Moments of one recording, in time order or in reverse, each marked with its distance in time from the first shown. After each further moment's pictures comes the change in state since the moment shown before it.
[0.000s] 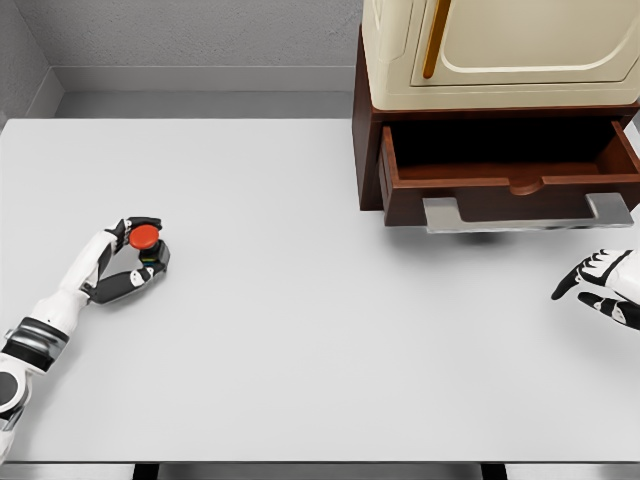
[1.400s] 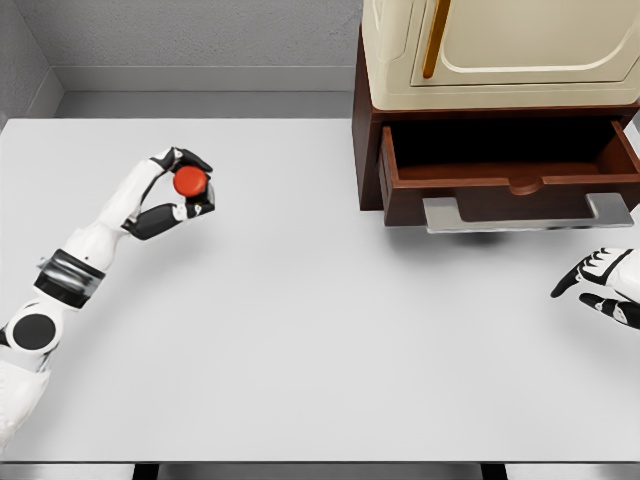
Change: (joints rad) left arm -0.186 -0.083 -0.010 -0.158 -0.256 0.006 -0.002; right arm 0.000 -0.009 -0.002 0.001 0.002 0.000 0.001
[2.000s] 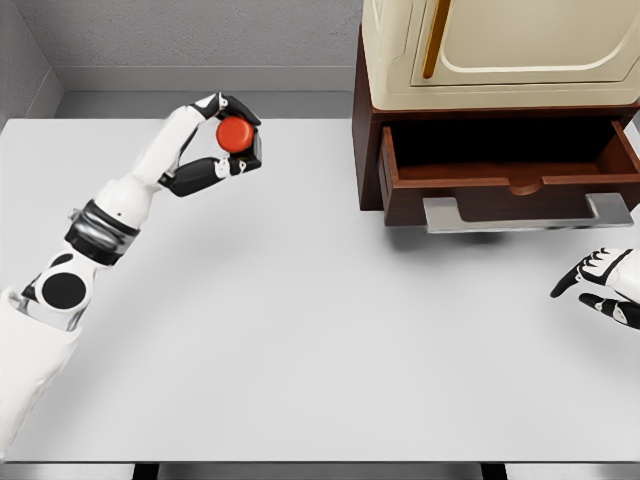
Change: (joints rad) left arm -0.161 -0.060 -0.090 -0.060 -0.024 0.001 -0.002; right arm 0.000 0.001 0.000 -0.001 0.000 0.000 0.000
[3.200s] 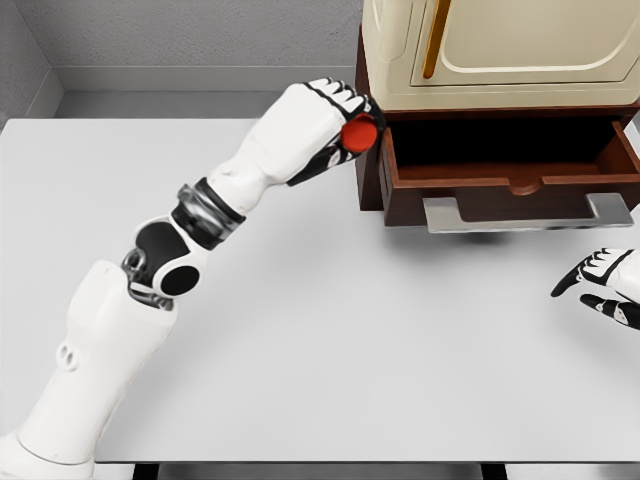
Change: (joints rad) left arm -0.104 -0.279 -0.048 -0.030 -0.705 -0.002 -0.001; right arm 0.000 0.003 0.000 0.005 0.006 0.000 -0.002
